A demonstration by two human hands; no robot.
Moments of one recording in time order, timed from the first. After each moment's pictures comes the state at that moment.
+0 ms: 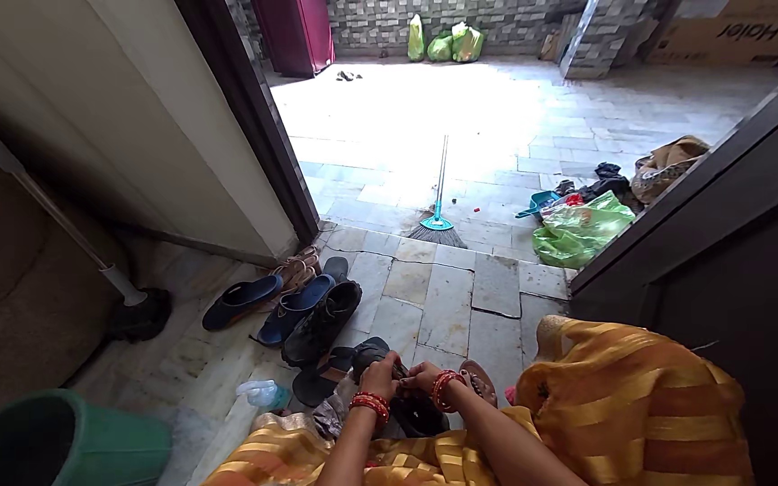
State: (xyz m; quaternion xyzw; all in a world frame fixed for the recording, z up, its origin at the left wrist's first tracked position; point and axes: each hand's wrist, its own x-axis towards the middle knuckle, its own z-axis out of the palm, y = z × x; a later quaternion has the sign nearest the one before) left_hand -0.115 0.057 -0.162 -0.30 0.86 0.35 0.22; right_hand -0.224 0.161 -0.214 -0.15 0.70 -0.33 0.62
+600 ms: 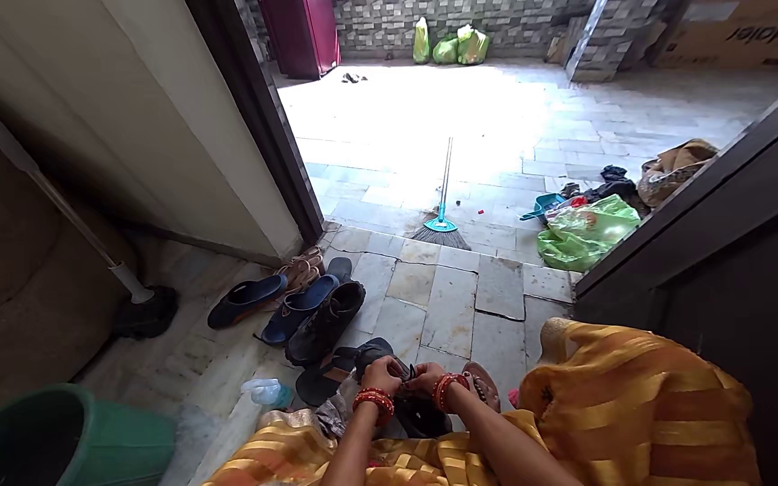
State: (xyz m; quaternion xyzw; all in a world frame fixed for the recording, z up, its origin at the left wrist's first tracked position) left_hand -0.113 0.054 -0.167 -0.40 0.78 0.45 0.17; right_hand -0.219 0.161 -0.213 -0.12 0.73 -0.35 0.58
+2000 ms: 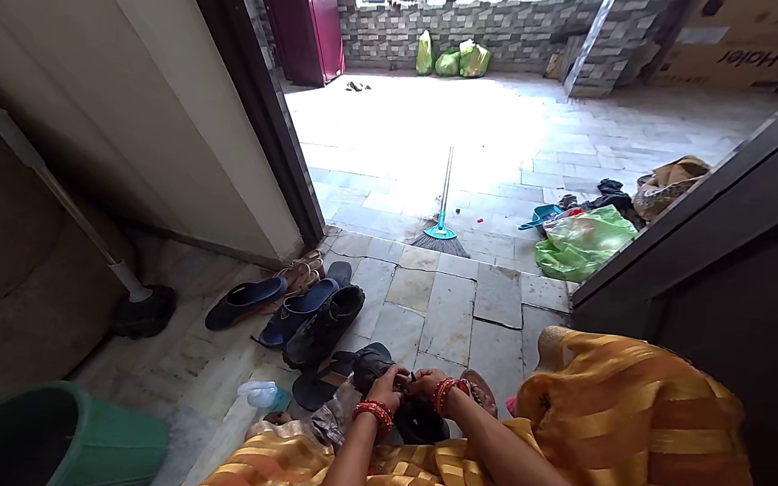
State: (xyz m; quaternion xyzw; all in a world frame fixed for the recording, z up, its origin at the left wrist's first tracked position) left_hand -0.105 0.065 -0.187 -0.31 0.76 0.54 0.17; right_hand -0.219 0.163 -0.217 -0.03 0.72 -0.41 0.55
